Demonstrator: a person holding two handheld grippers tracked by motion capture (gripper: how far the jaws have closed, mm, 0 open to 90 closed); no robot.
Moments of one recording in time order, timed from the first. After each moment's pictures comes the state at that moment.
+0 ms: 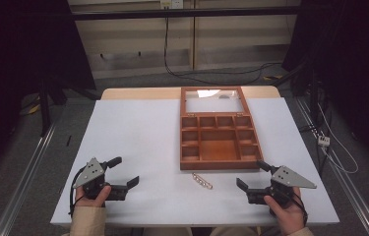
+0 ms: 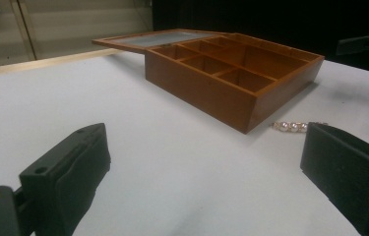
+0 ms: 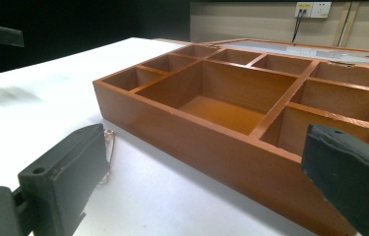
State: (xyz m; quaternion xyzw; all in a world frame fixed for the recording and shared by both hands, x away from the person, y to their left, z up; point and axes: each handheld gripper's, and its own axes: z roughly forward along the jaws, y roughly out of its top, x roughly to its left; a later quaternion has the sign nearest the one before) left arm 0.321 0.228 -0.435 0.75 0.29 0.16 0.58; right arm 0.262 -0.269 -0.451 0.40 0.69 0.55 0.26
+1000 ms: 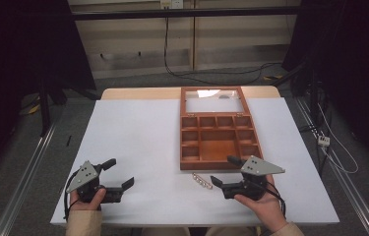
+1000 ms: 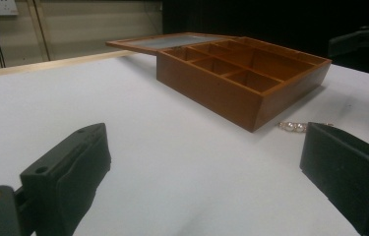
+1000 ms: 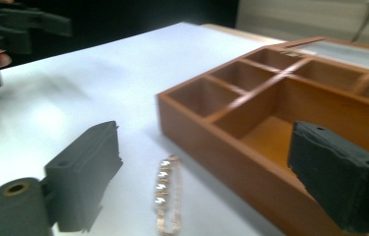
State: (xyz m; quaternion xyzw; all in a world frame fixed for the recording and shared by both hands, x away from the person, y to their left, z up) left arm 0.313 0.239 -0.435 0.74 0.30 0.17 0.58; right arm 0.285 -0.203 -0.427 0.34 0.75 0.54 0.19
